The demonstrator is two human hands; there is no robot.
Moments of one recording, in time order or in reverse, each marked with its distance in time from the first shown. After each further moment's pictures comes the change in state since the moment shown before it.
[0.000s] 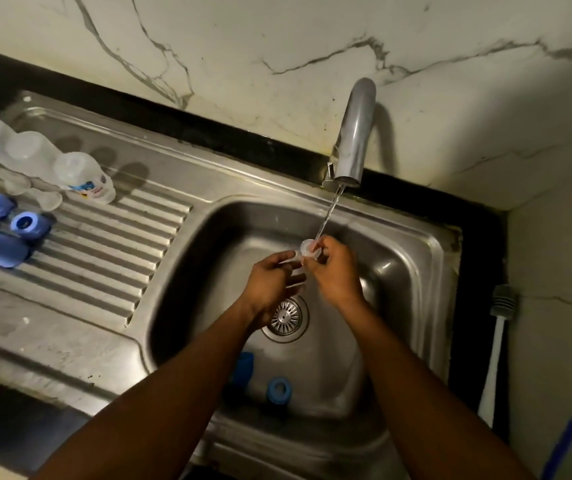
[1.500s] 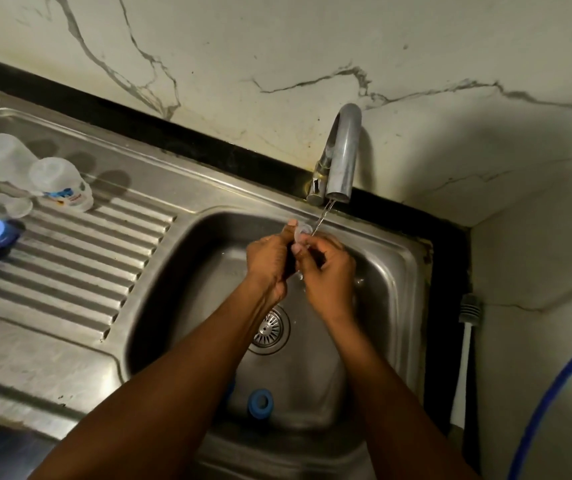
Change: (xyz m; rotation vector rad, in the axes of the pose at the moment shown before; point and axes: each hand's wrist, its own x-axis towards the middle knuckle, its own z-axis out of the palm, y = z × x) left_hand -0.001 0.047 0.047 -0.383 0.011 0.083; right_hand -0.032 -0.060 -0.024 0.180 0.247 -0.245
